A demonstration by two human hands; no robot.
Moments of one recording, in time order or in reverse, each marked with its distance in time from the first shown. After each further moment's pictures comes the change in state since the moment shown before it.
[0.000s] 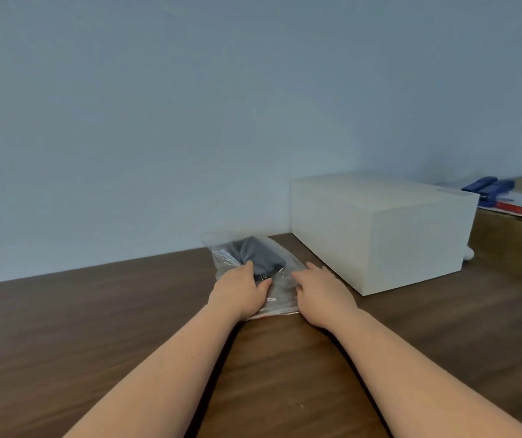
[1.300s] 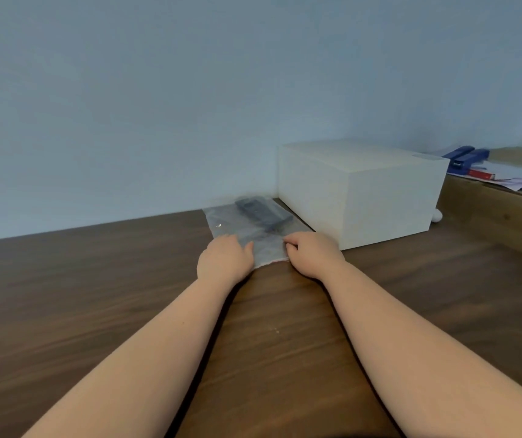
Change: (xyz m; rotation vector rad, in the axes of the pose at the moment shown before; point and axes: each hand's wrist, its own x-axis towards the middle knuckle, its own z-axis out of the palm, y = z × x) left_hand -0.033 0.015 0.000 -0.081 0.075 -0.166; right_hand -0.007 0.019 -0.004 -0.023 0.048 0.003
